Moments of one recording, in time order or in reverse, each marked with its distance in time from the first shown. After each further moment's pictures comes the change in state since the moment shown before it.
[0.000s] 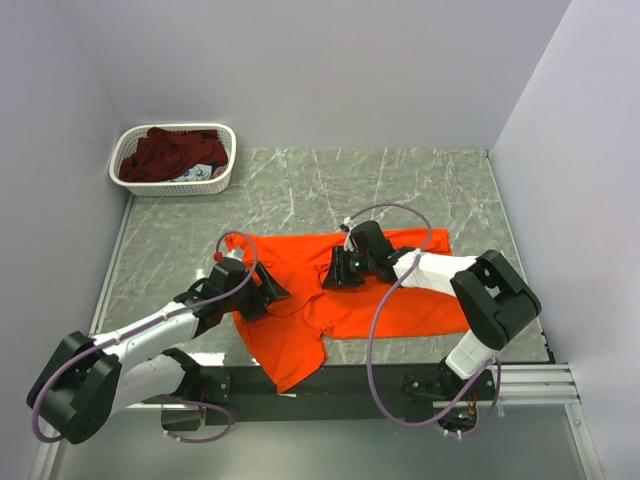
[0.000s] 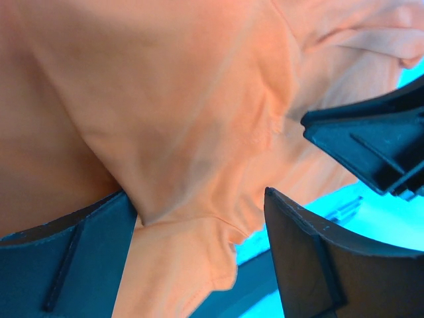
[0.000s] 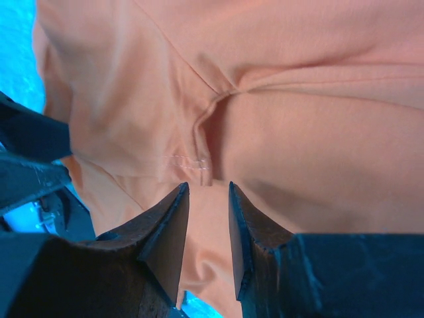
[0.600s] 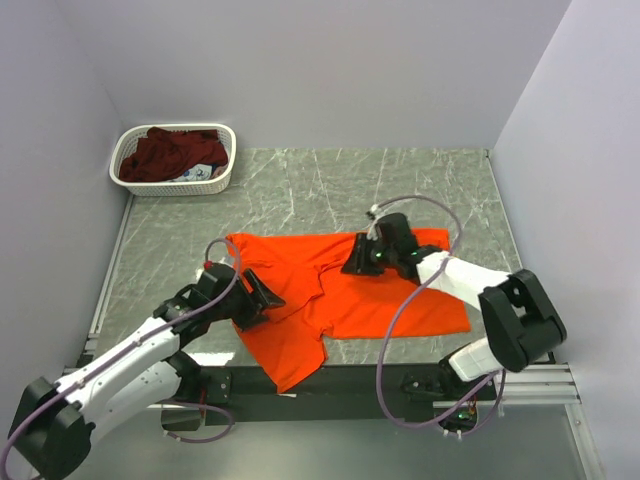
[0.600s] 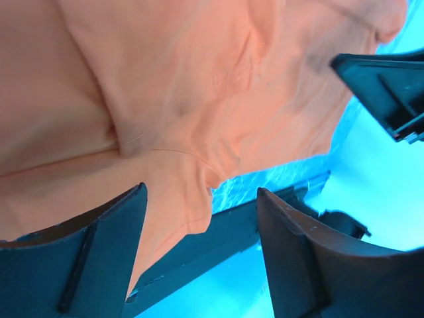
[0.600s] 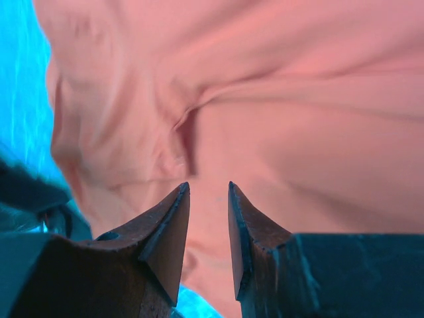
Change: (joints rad) left arm -0.040 -0.245 0.021 -0.266 0.057 -0.139; right arm -0.106 -0.145 -0.051 -0.030 0.023 -0.031
